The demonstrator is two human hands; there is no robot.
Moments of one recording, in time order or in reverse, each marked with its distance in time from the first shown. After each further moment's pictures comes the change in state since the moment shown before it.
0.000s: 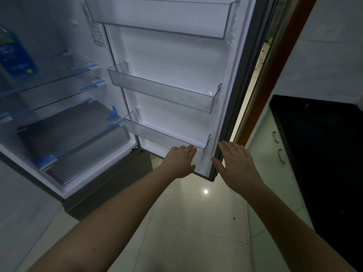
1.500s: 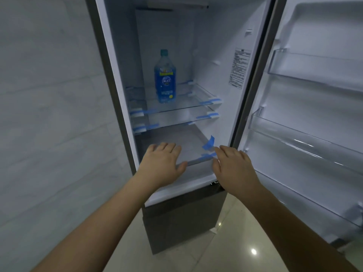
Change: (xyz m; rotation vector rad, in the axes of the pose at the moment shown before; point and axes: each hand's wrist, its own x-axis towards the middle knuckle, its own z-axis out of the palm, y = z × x) left_hand -0.224 -0.293 -0.101 0.062 0.157 -0.675; right_hand 0.150 -0.333 -0.008 0.031 0.123 -0.550
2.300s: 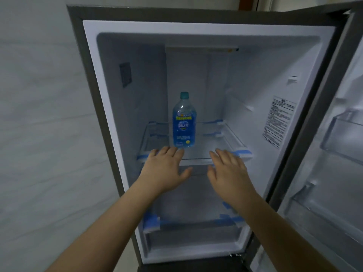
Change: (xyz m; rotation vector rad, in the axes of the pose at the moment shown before) left_hand 0.164 -0.042 -0.042 0.063 0.142 -0.291; right_hand 0.225 0.026 0.005 0.142 0.133 -0.272
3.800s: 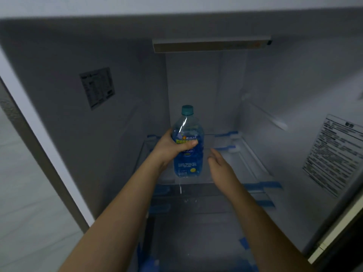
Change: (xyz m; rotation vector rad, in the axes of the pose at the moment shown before) left_hand 0.210 -0.064 0.059 -1.502 0.009 -0.339; right_hand 0.176 0.019 0.075 1.035 -0.207 0.353
